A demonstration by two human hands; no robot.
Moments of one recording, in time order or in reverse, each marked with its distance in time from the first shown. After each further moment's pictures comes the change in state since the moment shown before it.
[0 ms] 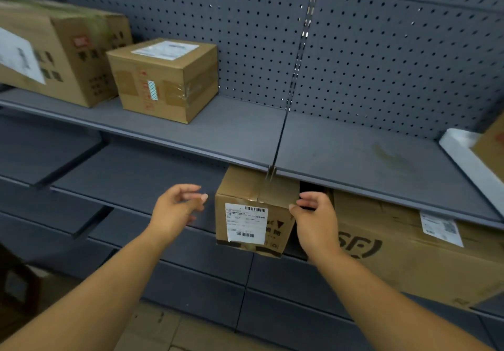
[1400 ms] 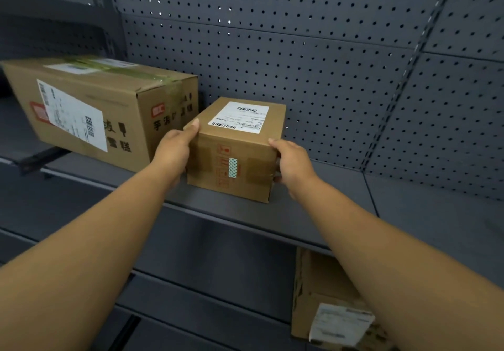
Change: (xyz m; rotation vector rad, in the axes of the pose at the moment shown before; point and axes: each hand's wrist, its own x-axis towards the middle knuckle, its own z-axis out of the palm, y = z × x) left_hand 0.228 0.155 -0.151 -0.093 0.110 0.061; right_hand 0.123 -0.213 0.237 0.297 -0.274 -0.028
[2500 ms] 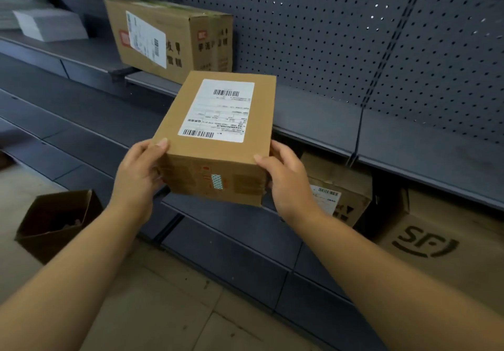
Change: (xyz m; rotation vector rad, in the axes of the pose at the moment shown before) left_hand -0.334 -0.084 -0.070 -0.126 0.225 0.147; right_hand -0.273 0.076 -0.061 0.006 -0.319 -0.102
